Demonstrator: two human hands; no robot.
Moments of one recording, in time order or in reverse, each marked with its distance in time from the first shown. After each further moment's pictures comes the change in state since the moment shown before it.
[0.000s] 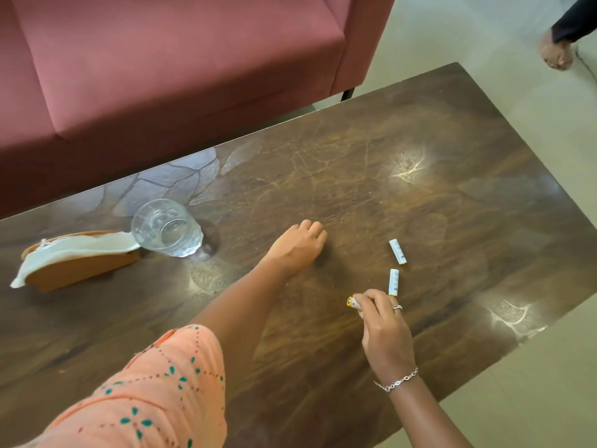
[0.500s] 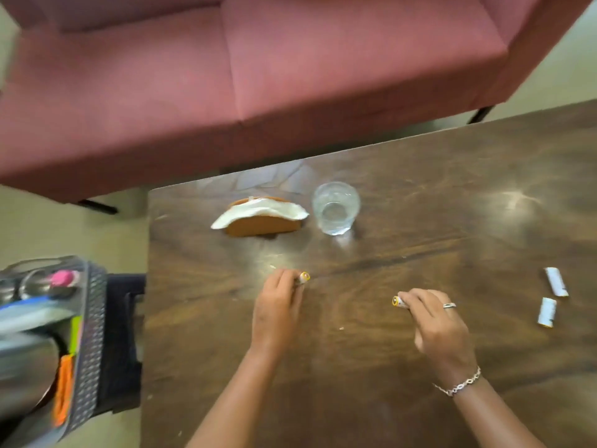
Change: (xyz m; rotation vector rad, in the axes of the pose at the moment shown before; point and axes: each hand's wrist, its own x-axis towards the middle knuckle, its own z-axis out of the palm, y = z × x) left_hand -0.284 -0.022 -0.056 -0.539 0.450 -0.956; right_hand 0.008 -0.131 0.020 0.133 -0.012 -0.345
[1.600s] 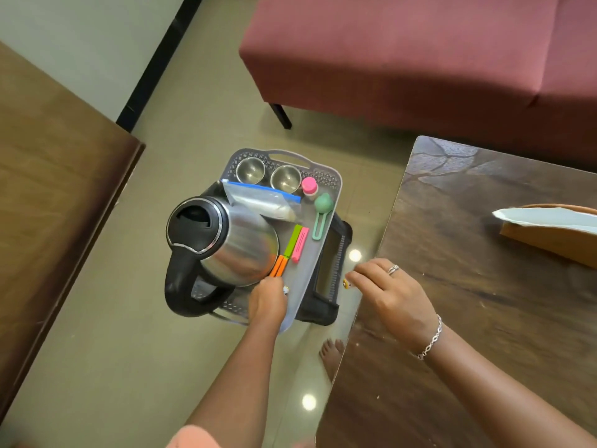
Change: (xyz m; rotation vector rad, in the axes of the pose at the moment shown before) left_hand -0.140 -0.323 -0.224 0.385 -0.264 -1.044; right_hand 0.070 -0.425 0.136 0.448 -0.197 -0.875
